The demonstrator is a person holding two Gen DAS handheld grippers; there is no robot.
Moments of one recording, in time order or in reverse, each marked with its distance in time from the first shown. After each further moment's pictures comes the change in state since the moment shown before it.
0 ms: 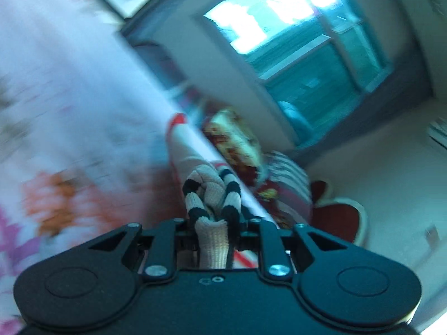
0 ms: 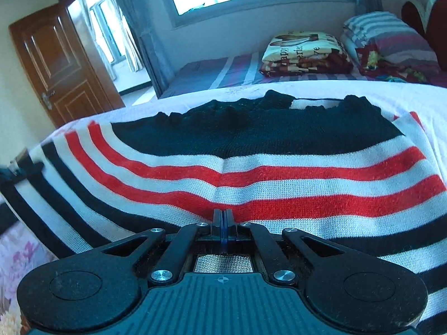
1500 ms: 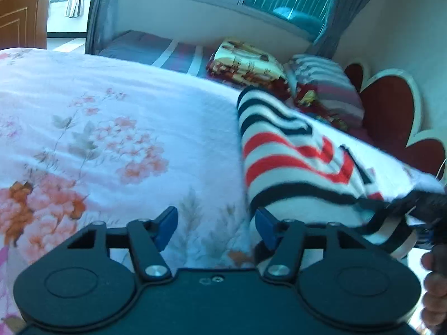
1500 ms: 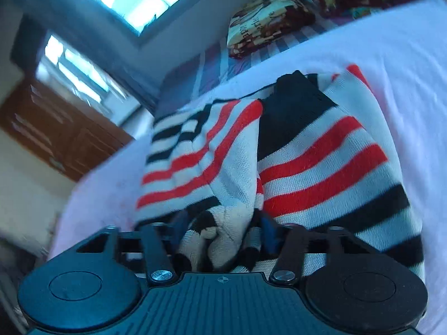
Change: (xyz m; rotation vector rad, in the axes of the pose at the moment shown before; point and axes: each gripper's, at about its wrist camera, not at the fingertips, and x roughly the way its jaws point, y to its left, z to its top) left arm 0.073 -0.064 -0.059 0.473 0.255 0.295; right arm -0.044 -0.082 0.047 0.343 0.087 0.101
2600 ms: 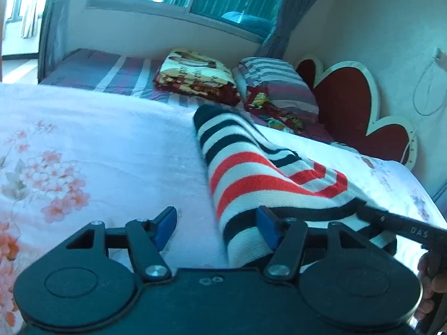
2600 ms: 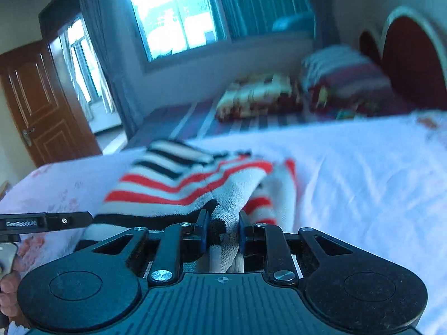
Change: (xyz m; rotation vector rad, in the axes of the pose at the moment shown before) left arm 0.006 -0.054 0.005 0.139 -0.034 -0.172; right arm -0.073 -0.029 -0.040 -0.333 -0.311 -0.176
